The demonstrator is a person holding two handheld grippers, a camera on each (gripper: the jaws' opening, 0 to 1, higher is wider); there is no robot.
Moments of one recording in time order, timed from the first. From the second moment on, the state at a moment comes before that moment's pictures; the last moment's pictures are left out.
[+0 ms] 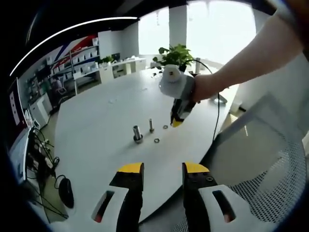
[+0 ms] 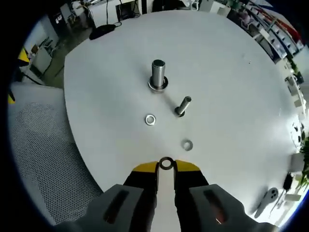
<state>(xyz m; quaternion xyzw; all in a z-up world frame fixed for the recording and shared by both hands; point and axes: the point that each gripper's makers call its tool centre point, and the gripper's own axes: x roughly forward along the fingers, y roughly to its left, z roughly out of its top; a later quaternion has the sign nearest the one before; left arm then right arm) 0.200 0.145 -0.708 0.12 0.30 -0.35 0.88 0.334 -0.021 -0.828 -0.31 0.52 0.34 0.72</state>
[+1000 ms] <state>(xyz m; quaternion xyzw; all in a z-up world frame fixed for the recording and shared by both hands) 0.202 0.146 -0.707 0.12 0.30 -0.35 0.88 0.387 0.020 -0.811 -0.33 0.46 0.35 0.74</state>
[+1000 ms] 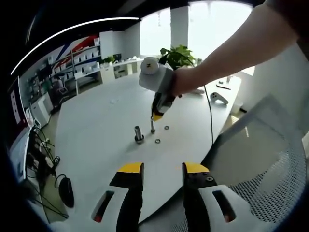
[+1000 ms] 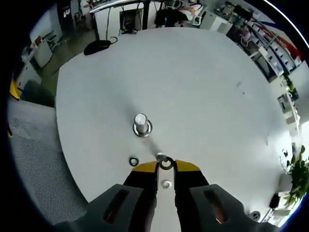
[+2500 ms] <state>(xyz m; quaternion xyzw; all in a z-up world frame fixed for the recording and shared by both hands) 0.201 0.150 -0.716 0.12 0.32 -0.34 0.87 0.386 0.015 -0.867 -0.31 0.50 0.34 0.74</state>
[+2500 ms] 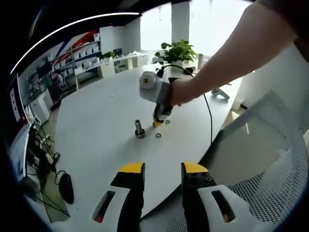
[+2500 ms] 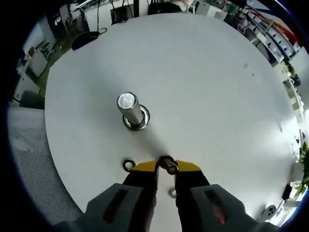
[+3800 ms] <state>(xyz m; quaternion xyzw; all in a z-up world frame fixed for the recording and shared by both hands) 0.204 0.148 -0.706 0.11 0.30 -0.34 0.88 0.335 -0.034 -0.824 -0.31 0.52 0.30 0.74</state>
